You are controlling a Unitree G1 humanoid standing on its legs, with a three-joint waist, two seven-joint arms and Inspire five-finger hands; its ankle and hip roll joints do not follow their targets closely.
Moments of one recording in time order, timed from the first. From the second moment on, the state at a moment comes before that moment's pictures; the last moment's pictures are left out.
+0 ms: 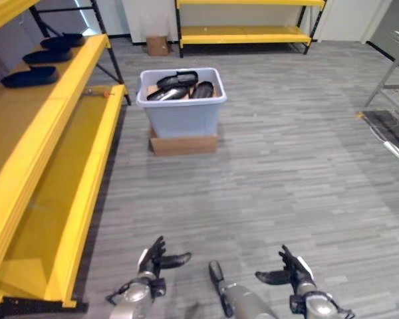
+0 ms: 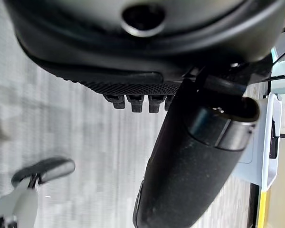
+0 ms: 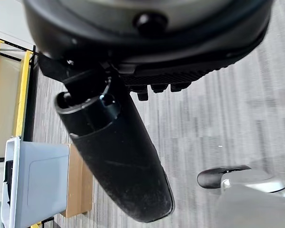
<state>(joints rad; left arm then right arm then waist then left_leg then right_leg) 0.09 0.27 -0.25 0.50 -0.51 0.04 0.16 0.21 -0.36 0.26 0.43 0.32 0.03 -0.14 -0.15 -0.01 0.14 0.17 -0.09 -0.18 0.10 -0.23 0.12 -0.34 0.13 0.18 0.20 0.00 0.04</state>
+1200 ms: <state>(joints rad) 0.08 0.25 -0.26 0.46 -0.51 0.02 0.15 0.18 -0.41 0.21 0.39 0.32 0.03 -0.15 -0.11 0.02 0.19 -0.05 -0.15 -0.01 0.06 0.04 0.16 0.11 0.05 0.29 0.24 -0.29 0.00</state>
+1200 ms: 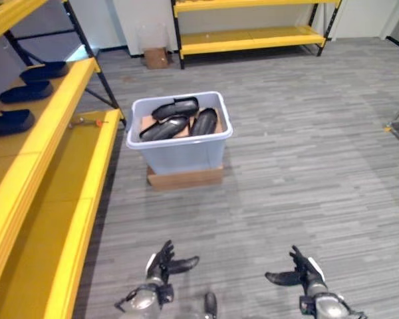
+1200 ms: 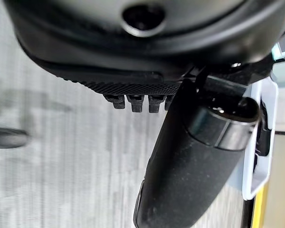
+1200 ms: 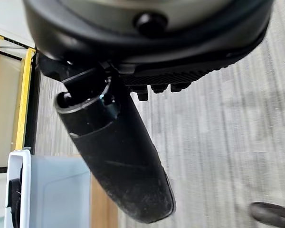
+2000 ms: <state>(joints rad) 0.12 0.27 -0.25 0.48 -0.54 0.03 0.17 0.22 -0.37 0.24 0.39 0.32 0.03 -0.14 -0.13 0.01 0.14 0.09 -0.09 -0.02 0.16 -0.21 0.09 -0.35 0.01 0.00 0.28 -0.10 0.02</state>
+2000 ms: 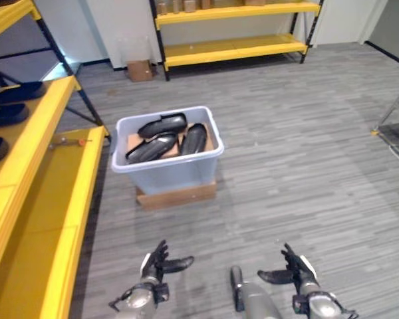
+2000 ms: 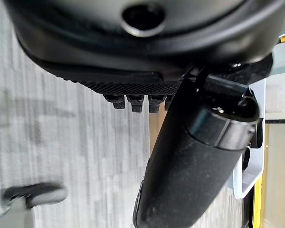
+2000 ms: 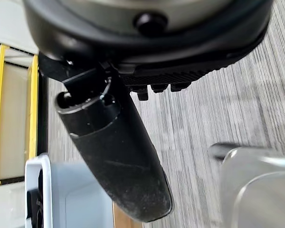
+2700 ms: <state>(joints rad) 0.08 0.23 -0.27 0.48 -0.55 0.02 0.17 0.20 -0.42 0.21 0.39 0.32 0.02 -0.16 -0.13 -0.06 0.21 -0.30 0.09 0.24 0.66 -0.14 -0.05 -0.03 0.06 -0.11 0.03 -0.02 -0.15</state>
